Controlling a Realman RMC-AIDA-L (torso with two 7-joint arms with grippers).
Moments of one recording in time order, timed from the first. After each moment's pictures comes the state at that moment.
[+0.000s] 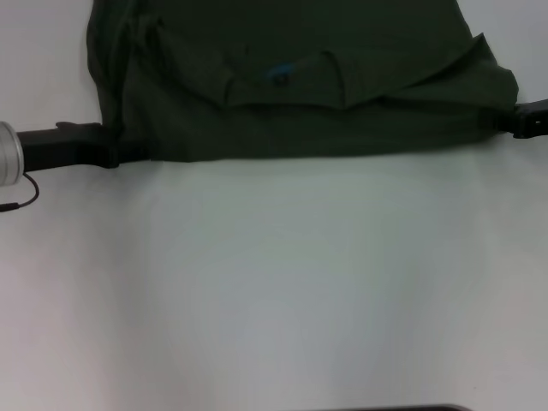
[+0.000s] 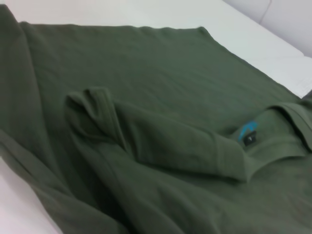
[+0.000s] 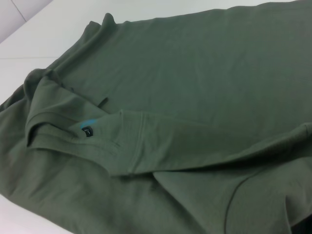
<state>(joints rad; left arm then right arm) -0.52 -2.09 0.79 0.70 2.14 1.16 -1.77 0.51 1.99 -0.60 -0.70 -2.25 -1.27 1.82</state>
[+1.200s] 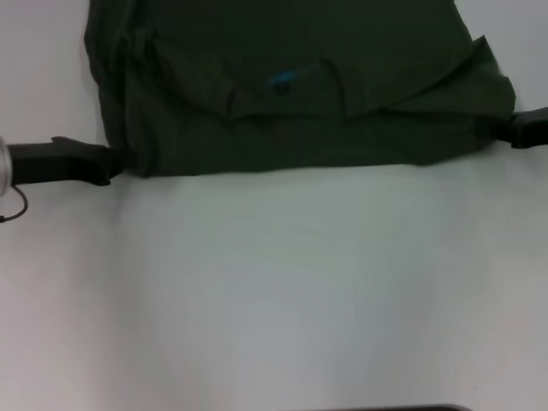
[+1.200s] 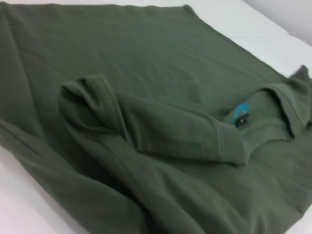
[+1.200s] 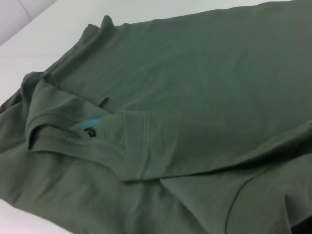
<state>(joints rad) -0.51 -2.06 0.80 0.69 2.17 1.25 -1.79 0.49 2.00 -0.58 -0.70 -2.24 -1.29 1.78</state>
